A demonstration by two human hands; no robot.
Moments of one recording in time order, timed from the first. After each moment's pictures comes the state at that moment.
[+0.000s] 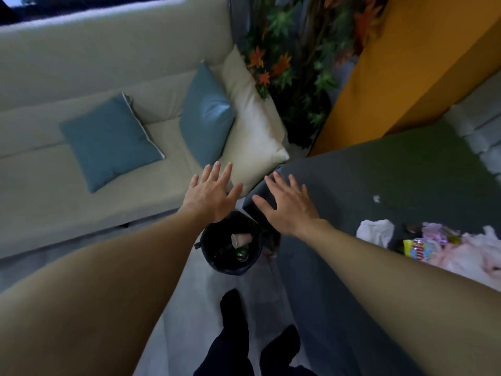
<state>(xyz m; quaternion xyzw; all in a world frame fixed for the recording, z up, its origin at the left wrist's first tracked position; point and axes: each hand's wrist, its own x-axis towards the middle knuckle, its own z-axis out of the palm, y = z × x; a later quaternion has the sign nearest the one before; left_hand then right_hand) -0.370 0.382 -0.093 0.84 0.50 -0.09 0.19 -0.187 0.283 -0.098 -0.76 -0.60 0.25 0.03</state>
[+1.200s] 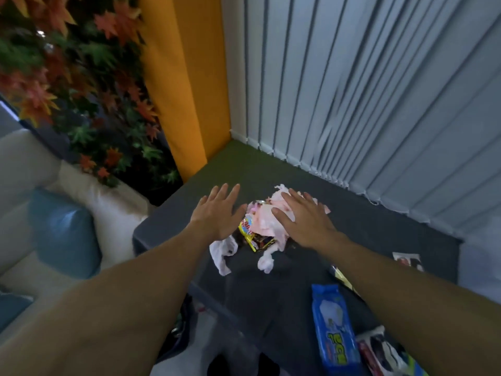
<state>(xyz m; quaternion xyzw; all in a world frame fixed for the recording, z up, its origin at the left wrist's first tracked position) -0.100 0.171 0.021 0.98 0.15 -0.09 0.12 -0.004 -0.046 0.015 -0.94 -0.30 0.11 0.13</state>
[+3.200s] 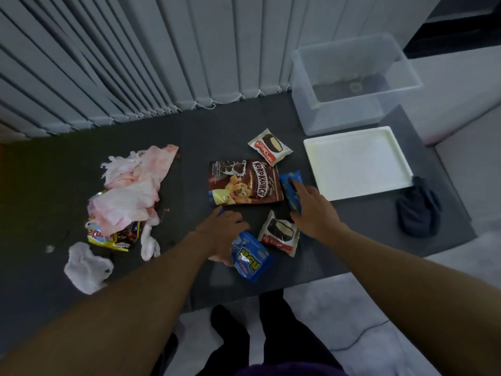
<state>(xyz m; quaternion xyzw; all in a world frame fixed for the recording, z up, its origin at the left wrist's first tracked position) -0.064 -0.091 -0.097 0.82 -0.46 -0.33 -0.08 -0.122 -0.341 -0.103 -0.95 0.15 0.19 0.19</state>
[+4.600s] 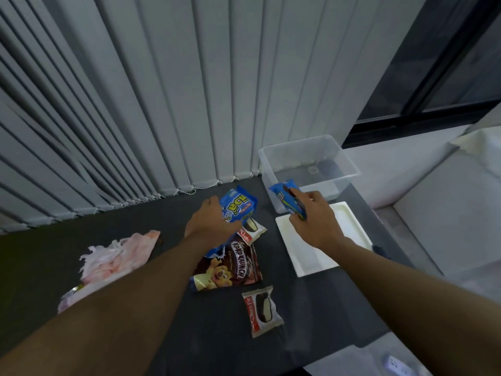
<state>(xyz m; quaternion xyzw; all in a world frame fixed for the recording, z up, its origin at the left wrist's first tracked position) 0.059 -0.176 0.007 0.95 -0.15 -0.14 0.23 -0.042 -0.429 -0.011 -0.96 0.14 -0.09 0.24</state>
